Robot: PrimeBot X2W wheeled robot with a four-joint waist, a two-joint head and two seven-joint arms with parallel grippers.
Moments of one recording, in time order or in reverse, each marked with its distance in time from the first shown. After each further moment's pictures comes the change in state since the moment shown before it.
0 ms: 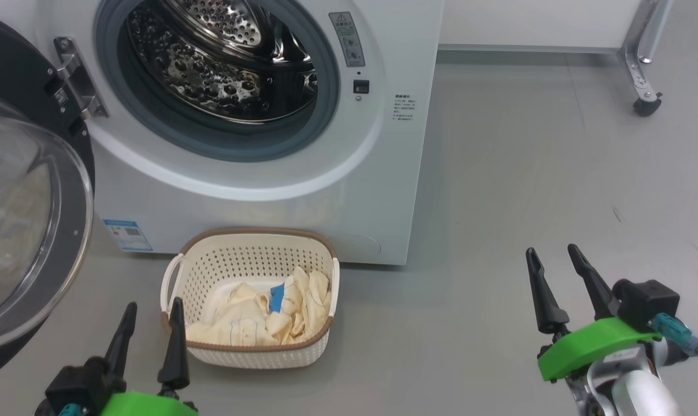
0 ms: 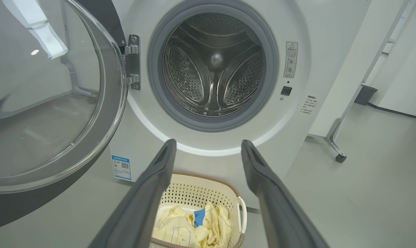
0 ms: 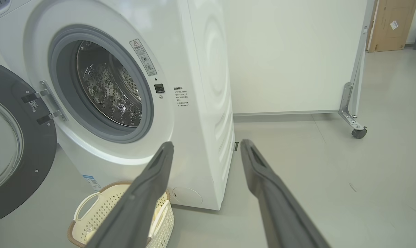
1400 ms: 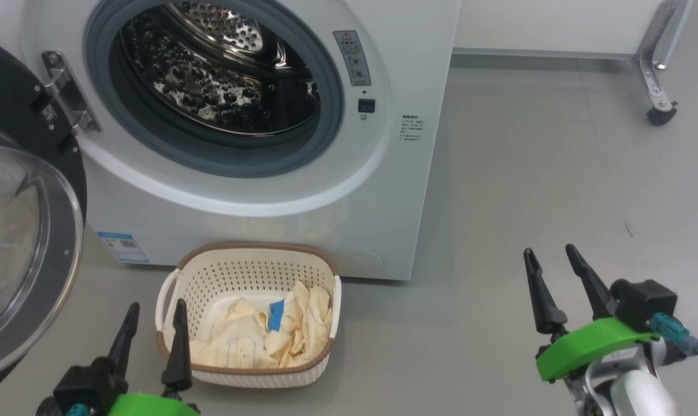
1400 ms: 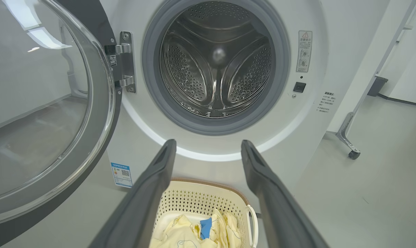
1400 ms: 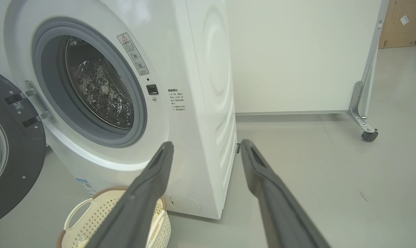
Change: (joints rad) left arm 0.000 -0.005 0.005 0.008 0.055 0.002 0.000; right arm -0.002 0.000 0.007 0.001 0.000 0.000 0.000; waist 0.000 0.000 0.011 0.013
